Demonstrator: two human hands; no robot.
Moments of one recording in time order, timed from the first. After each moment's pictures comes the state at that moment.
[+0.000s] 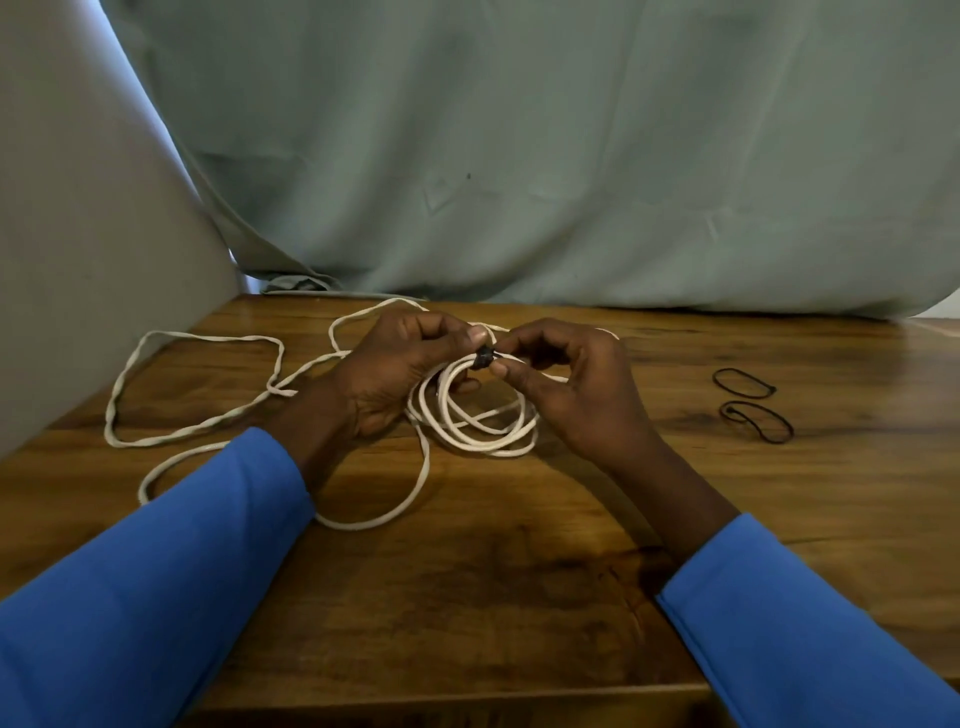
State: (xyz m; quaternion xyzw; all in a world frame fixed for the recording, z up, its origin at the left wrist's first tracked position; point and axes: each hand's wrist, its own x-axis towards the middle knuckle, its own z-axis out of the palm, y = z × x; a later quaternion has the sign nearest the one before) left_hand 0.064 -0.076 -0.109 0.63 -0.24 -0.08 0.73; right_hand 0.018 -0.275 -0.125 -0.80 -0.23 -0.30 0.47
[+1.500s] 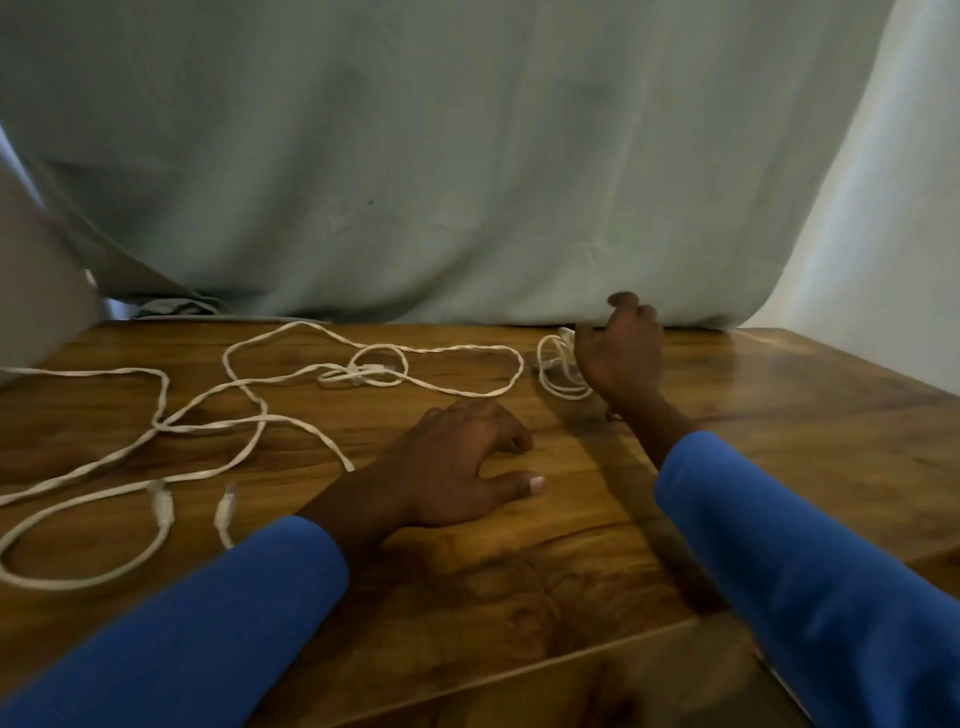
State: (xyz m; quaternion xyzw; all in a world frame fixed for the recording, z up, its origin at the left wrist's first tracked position) left_hand 0.031 -0.159 -0.144 0.84 -0.50 0.09 0.20; right_hand 0.050 -0.405 -0.097 -0.87 0.23 -0.40 0.19
